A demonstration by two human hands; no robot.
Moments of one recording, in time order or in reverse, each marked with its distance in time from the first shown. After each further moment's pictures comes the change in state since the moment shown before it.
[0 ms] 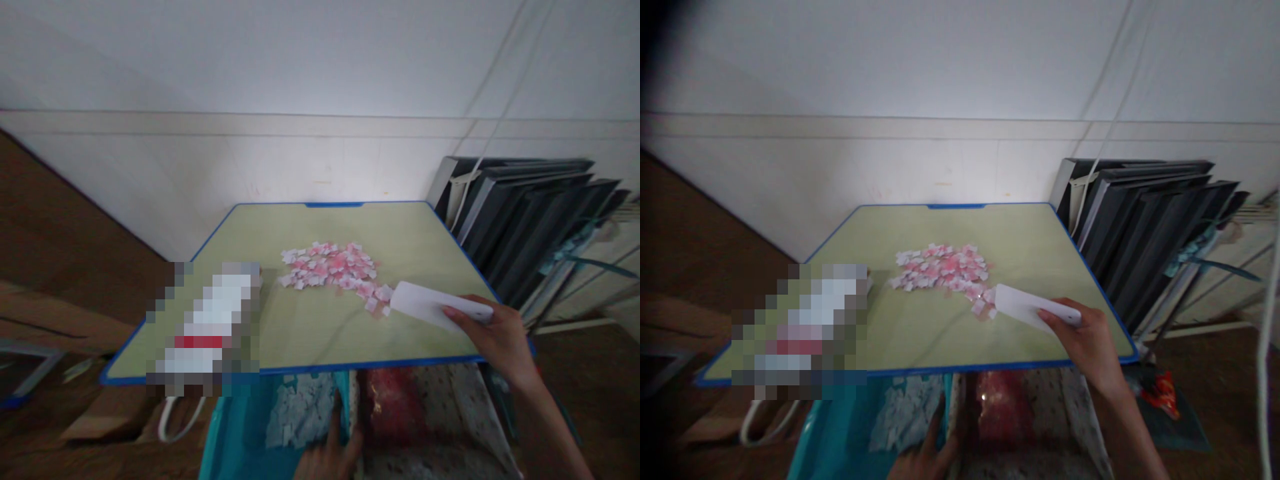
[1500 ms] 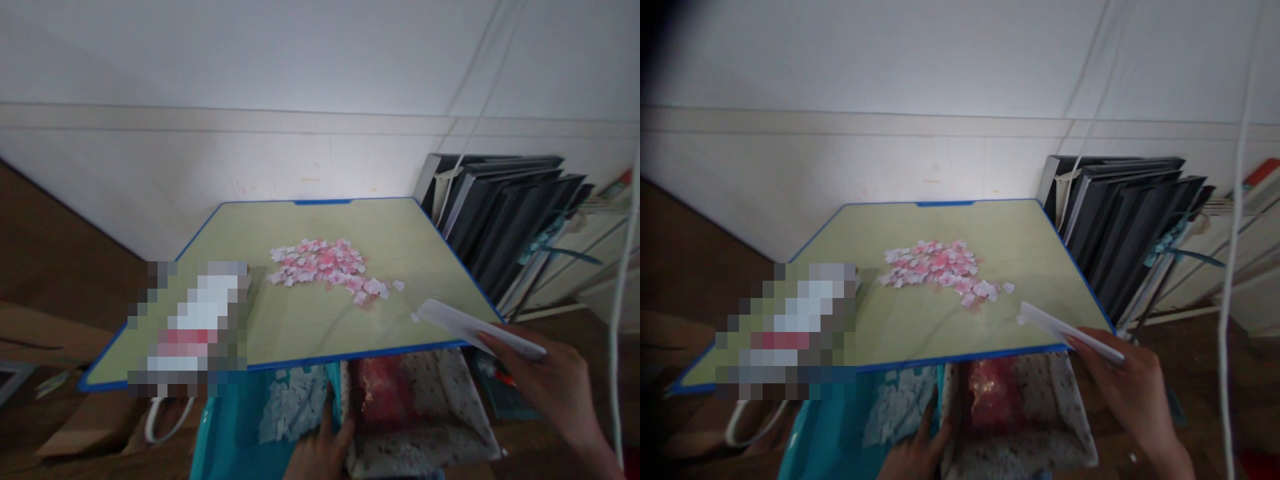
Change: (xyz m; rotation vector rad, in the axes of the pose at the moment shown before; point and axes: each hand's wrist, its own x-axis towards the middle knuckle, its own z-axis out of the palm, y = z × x) left_hand -0.004 -0.003 0.003 -0.070 0.051 0.009; right_hand -0.054 0.006 -0.053 -0.283 0.075 -0.052
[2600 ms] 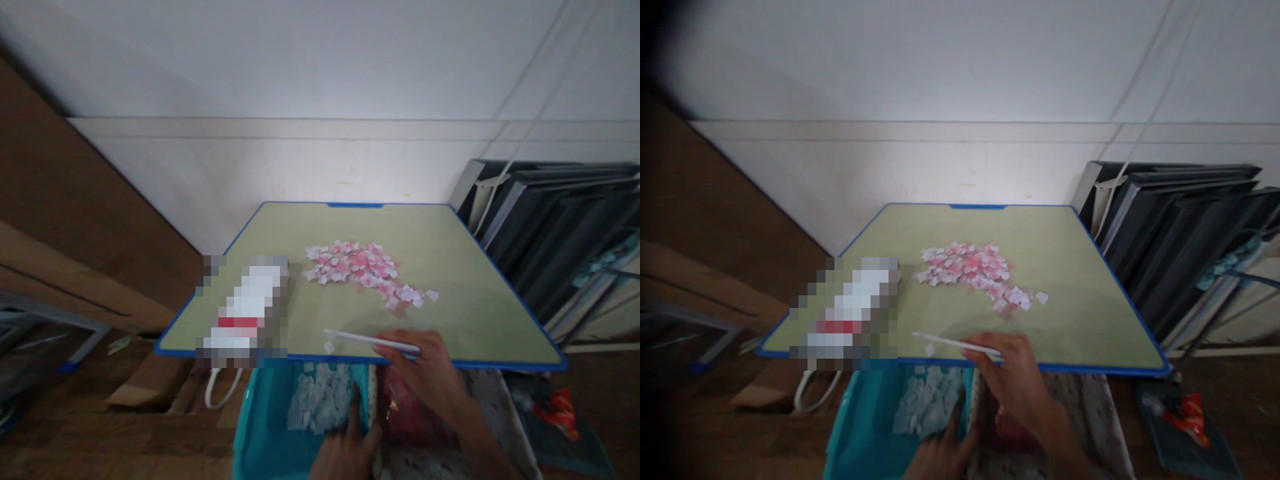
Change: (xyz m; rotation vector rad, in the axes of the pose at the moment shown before) left_hand 0.003 0.000 0.009 0.064 -0.011 0.042; right_hand 0.012 -0.108 0.104 0.499 -0.398 -0.249
